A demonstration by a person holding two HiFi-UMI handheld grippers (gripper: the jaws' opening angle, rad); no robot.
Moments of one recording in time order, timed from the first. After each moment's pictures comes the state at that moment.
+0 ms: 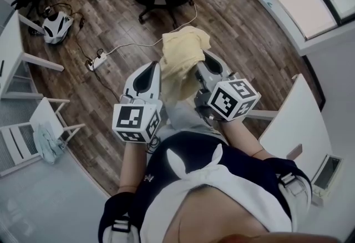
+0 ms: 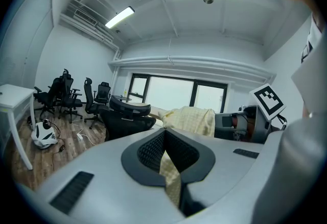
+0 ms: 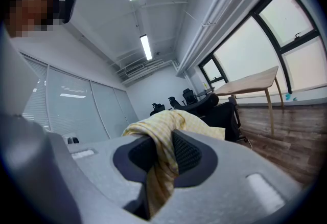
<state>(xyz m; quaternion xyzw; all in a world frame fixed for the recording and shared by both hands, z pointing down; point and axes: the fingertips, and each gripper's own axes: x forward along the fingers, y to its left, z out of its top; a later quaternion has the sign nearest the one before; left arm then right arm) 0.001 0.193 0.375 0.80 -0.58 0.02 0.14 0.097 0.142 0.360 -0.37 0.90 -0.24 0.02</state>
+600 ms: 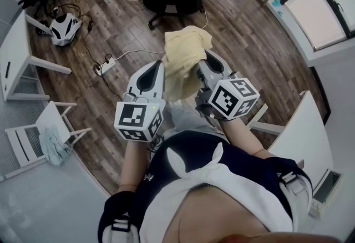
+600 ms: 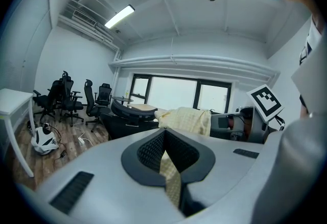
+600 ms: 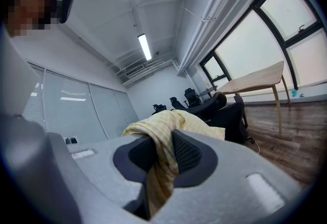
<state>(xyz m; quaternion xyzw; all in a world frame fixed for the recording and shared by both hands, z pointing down) -0.045 0.109 0.366 0.80 -0.59 0.03 0.14 0.043 0.053 0.357 -0.36 0.90 -0.25 0.03</state>
